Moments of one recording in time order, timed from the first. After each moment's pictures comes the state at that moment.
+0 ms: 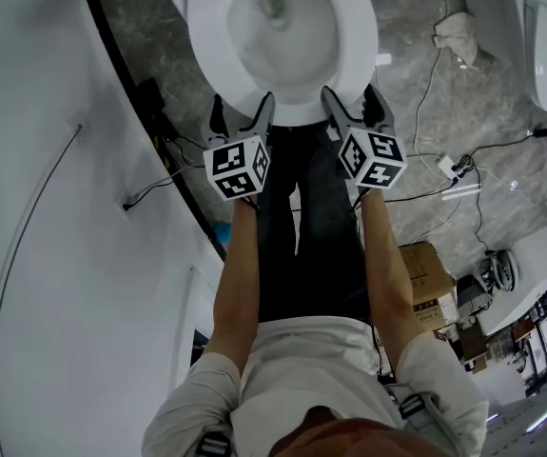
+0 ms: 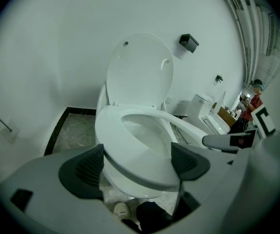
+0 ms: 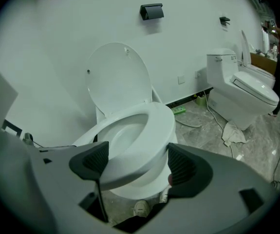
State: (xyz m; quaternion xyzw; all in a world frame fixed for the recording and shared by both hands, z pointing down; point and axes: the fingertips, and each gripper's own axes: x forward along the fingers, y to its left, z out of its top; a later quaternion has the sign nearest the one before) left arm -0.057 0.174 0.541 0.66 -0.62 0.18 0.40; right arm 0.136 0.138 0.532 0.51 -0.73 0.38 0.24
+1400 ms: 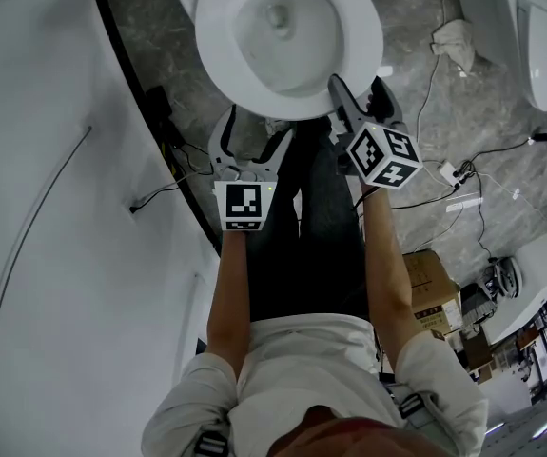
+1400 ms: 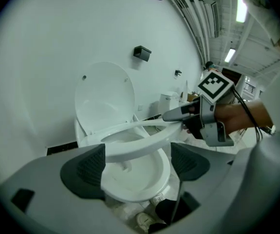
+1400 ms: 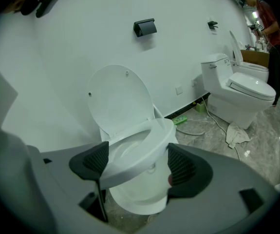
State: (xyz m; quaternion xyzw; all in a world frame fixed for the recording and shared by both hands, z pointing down) left arm -0.021 0.191 0.449 0.80 -0.51 0.22 0.22; right arm 0.131 0.106 0.469 0.54 -0.73 0.38 0.16
